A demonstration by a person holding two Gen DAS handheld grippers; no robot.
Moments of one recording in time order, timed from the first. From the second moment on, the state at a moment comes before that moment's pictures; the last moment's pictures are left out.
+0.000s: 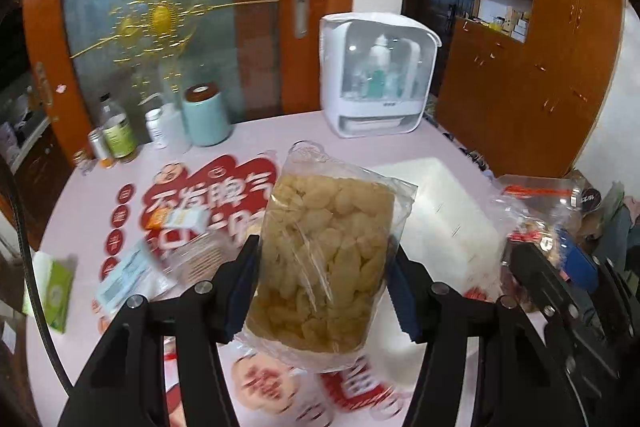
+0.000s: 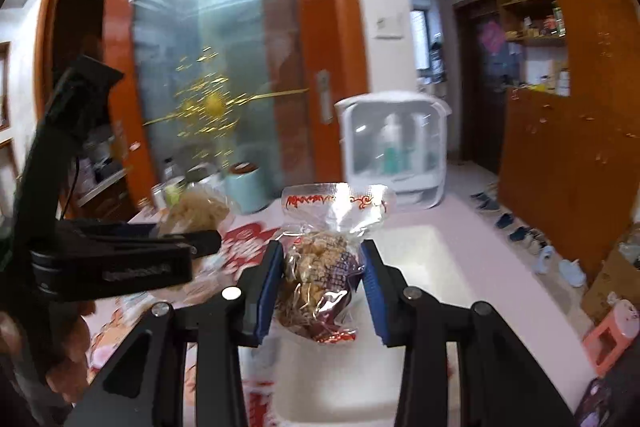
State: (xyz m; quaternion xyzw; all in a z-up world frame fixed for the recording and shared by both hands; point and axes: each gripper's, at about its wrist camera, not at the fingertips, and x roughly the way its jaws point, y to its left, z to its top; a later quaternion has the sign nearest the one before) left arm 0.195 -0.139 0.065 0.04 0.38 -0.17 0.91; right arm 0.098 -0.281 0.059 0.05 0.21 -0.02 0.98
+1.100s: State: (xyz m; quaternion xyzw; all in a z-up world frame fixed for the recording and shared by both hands) left arm 0.266 -0.241 -0.064 0.08 0.44 -0.12 0.89; right arm 0.162 -0.336 -0.057 0.09 0.33 -0.10 0.93
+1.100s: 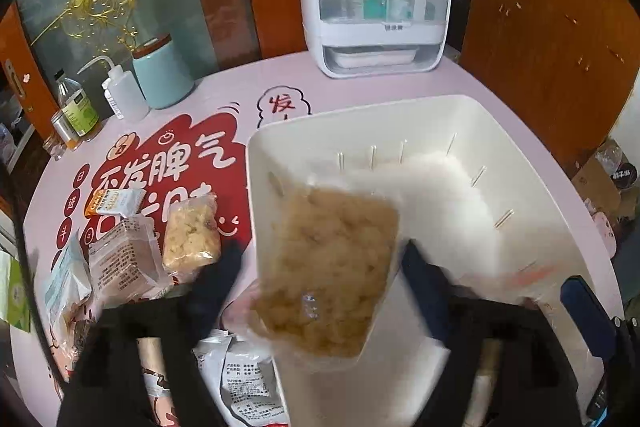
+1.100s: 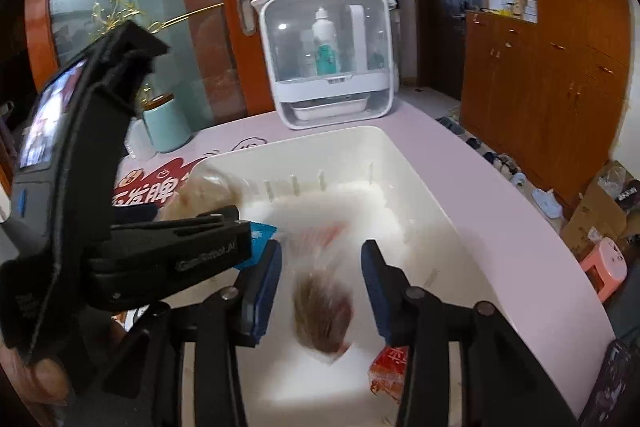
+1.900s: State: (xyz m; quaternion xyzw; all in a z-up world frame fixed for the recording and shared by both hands) left arm 0.147 -0.124 0.016 0.05 0.35 -0.03 0.93; right arm 0.088 -0.266 -0.006 0.07 0.28 -0.03 0.96
